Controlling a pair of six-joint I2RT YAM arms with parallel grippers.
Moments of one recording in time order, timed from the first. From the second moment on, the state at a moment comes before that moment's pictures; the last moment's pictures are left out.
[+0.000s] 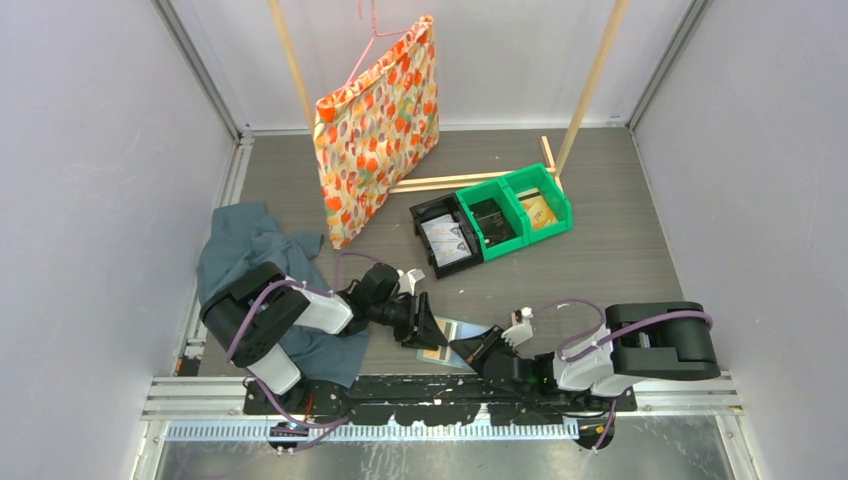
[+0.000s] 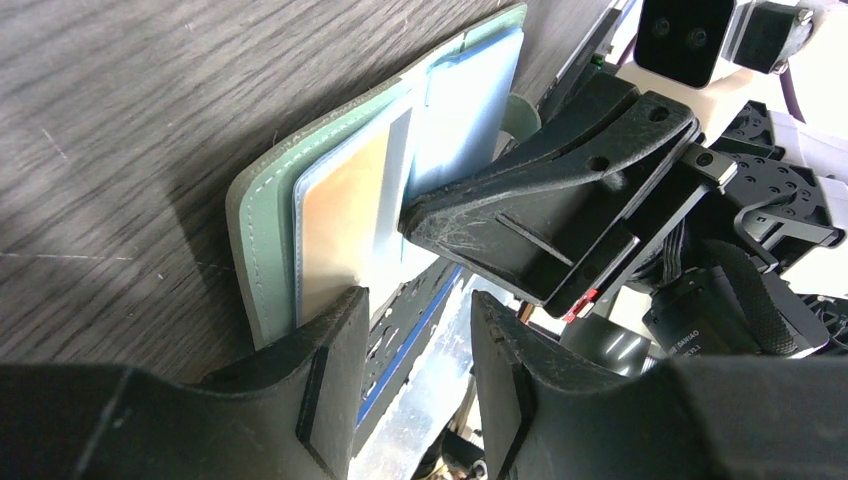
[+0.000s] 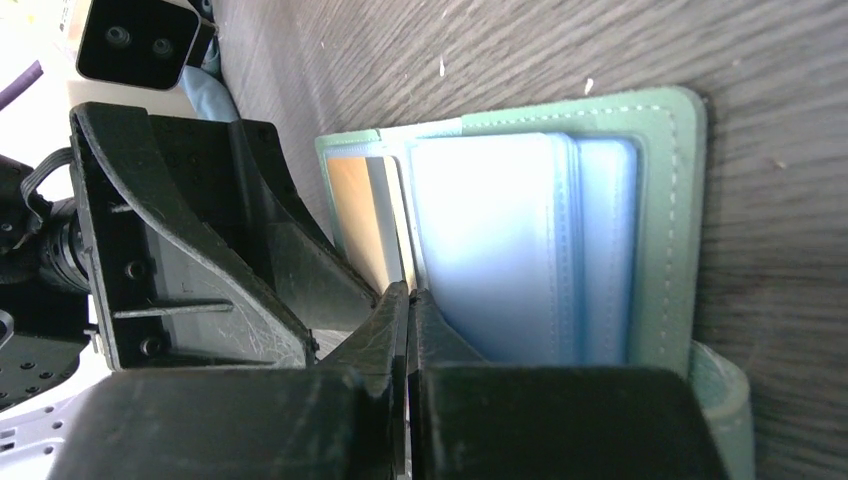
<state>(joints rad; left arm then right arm) -0.80 1.61 0.41 0.48 0.70 -1.08 1.49 1.42 0.06 0.72 0.74 1.78</state>
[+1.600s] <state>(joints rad) -0.80 1.51 0.55 0.14 0.53 -0.94 1.59 0.93 0.22 -0.15 0.83 1.75</state>
